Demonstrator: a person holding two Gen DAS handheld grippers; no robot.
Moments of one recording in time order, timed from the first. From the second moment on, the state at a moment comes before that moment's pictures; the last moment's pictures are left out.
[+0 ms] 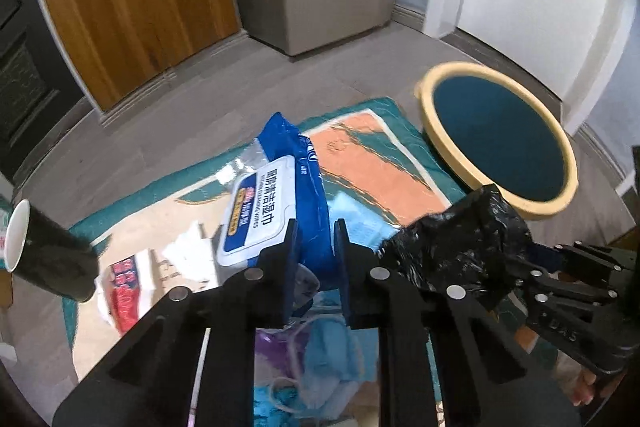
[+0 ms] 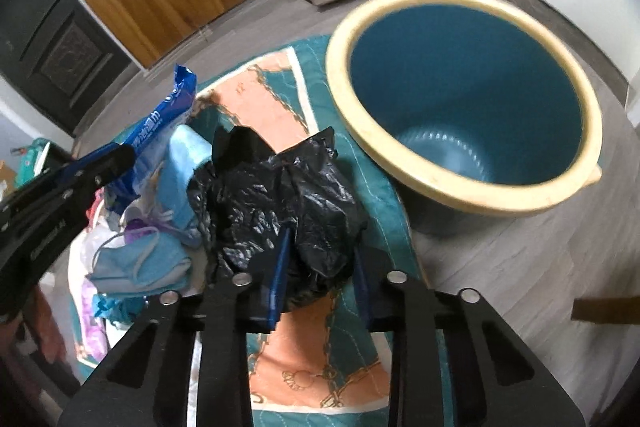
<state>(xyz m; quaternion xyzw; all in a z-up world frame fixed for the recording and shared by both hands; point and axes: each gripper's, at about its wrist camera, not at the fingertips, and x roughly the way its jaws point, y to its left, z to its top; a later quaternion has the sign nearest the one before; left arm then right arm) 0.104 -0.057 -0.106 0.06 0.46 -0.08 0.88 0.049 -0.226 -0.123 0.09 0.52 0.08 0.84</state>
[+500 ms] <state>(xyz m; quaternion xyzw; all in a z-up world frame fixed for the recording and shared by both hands) 0.089 -0.038 -0.033 0.02 0.37 -0.06 0.93 0.040 -0.246 -0.055 0.07 0.43 0.05 0.90</state>
